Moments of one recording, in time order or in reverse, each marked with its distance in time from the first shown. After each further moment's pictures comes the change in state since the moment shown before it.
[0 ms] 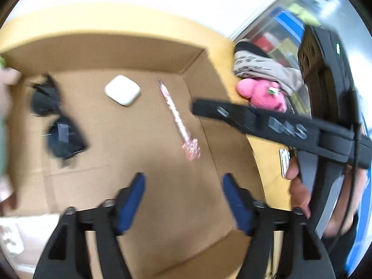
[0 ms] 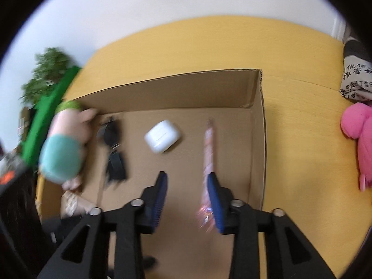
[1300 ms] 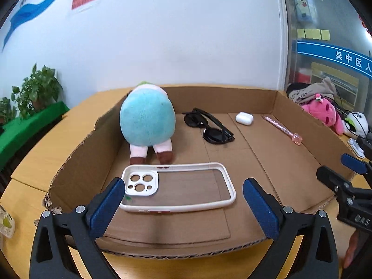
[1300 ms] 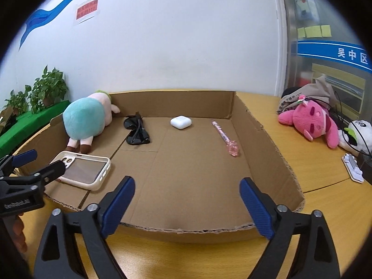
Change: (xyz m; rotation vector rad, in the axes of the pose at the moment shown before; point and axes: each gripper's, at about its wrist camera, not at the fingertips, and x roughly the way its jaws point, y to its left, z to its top) left arm -0.092 0.091 -0.161 0.162 -0.581 0.538; right arm -0.018 0.116 -0.234 -0.059 -0.621 -0.343
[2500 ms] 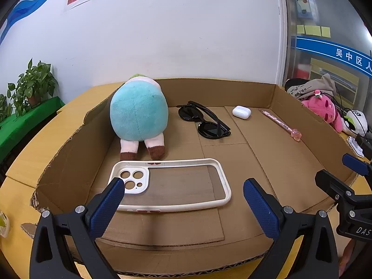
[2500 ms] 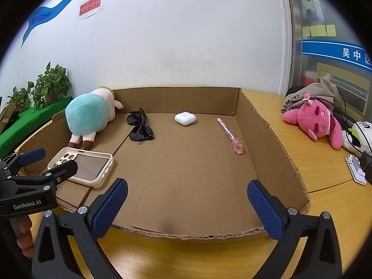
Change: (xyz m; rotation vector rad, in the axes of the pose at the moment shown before) left arm 0.015 -0.008 -0.001 -0.013 0.050 -0.024; right arm 0.003 0.004 -0.006 -0.008 0.017 0.010
